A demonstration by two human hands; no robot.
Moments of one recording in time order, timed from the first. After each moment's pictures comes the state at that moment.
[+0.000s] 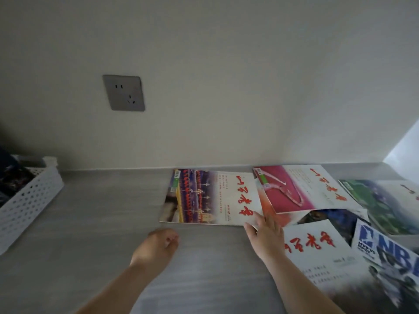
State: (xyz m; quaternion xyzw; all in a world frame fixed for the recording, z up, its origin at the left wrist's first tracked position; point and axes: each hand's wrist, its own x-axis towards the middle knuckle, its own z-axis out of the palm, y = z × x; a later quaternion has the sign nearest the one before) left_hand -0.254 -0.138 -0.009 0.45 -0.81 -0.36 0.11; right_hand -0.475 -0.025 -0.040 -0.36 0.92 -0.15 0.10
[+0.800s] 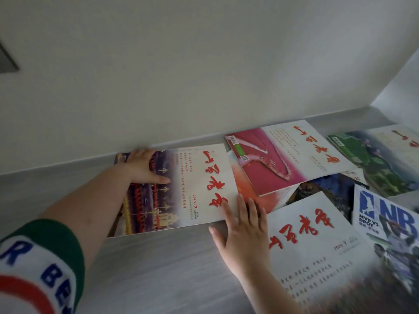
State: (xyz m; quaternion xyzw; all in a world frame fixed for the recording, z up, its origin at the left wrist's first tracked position) left_hand -0.434 -0.319 -0.051 0.37 -0.91 -0.15 -0.14; right_hand -0.478 -0.035 -0.061 -0.37 0.93 -0.05 -0.01
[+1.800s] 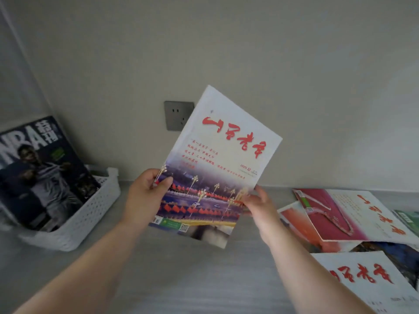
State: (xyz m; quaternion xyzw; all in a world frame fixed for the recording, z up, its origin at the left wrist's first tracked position) left_hand -0.191 -0.203 0.112 0.42 -0.66 -0.39 0.48; right_hand -0.395 -0.123 0.064 -0.28 0.64 -0.62 0.35
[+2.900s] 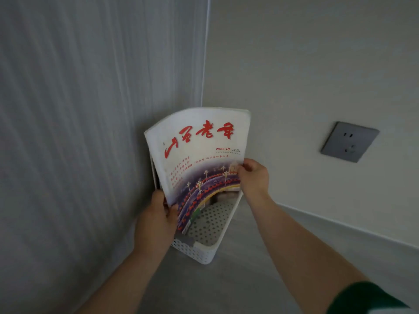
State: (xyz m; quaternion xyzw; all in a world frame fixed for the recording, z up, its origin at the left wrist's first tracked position) left_hand 0.093 -0.340 0.058 0.62 -0.62 -0.20 0.44; right_hand -0.094 -0.395 0.097 -0.44 0.67 -0.56 0.22
